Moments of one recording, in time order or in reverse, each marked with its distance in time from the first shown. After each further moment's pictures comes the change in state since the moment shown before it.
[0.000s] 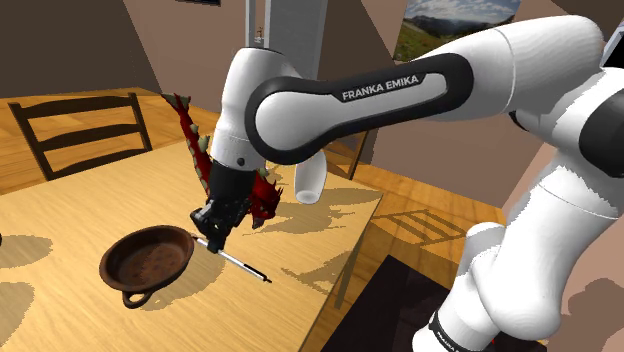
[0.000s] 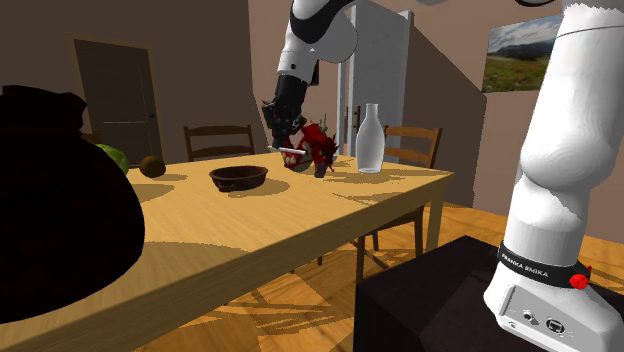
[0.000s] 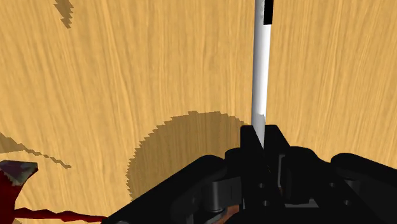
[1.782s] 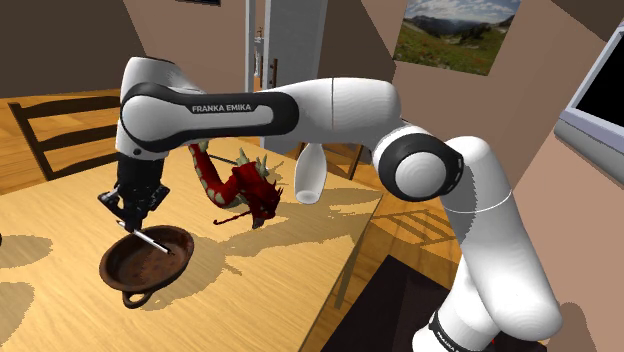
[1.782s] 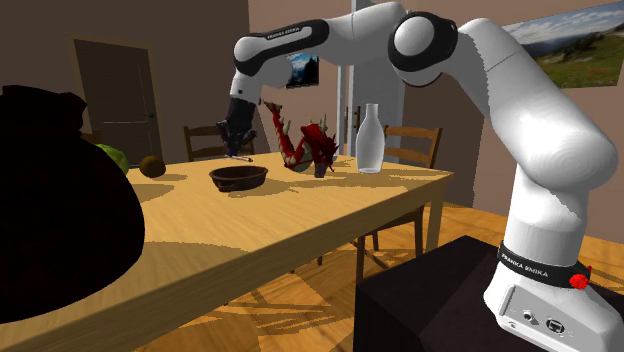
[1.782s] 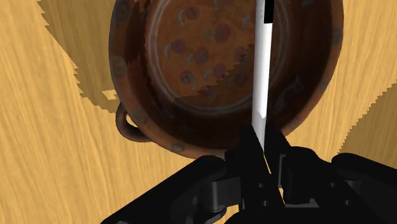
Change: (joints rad) arm 0.037 0.756 -0.037 0.947 -0.177 -0.202 0.050
